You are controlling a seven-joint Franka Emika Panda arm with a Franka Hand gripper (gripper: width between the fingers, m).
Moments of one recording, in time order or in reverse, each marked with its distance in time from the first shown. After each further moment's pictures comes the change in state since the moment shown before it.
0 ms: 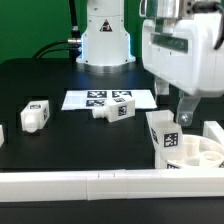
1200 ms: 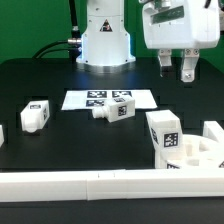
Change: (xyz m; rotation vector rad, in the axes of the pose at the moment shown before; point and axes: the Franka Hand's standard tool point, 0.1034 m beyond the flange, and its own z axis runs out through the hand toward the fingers) arm -0.038 0.078 -0.026 0.030 -0.083 -0.038
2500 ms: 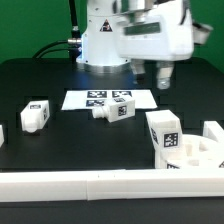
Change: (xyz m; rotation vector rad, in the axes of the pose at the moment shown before) arm 0.043 0.064 0.018 -0.001 -0.020 -0.243
